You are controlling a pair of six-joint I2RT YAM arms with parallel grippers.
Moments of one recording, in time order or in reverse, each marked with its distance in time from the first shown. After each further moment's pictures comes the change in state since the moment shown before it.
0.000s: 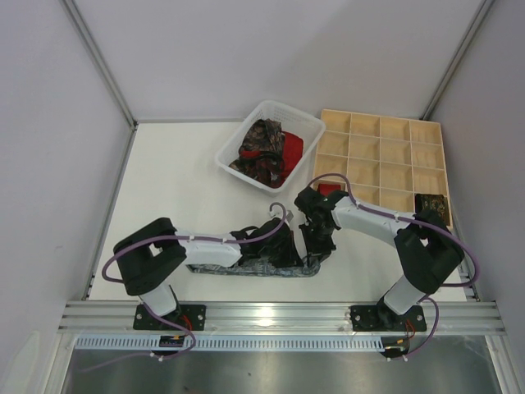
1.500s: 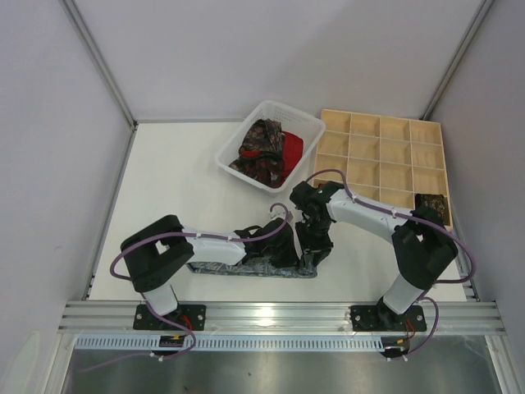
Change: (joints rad) left arm 0.005 0.060 0.029 -0.031 -0.025 0.004; right arm 0.017 0.028 0.123 -0.156 -0.058 0.023
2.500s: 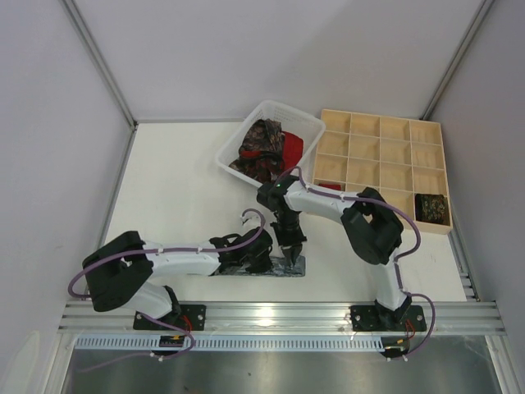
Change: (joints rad) left arm 0.000 -0.272 -0.175 -0.213 -0.233 -0.001; right arm 0.106 0.379 0.375 -0.181 0.025 0.047
